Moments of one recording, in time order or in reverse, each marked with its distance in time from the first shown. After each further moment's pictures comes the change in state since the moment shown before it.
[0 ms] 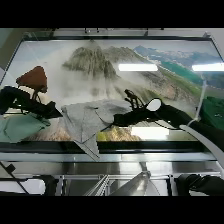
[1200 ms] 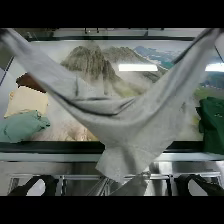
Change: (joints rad) left arm 0.025 0.553 0.348 -0.441 0.062 -0.017; right arm -0.736 0.425 0.454 -0.024 0.245 -0.183
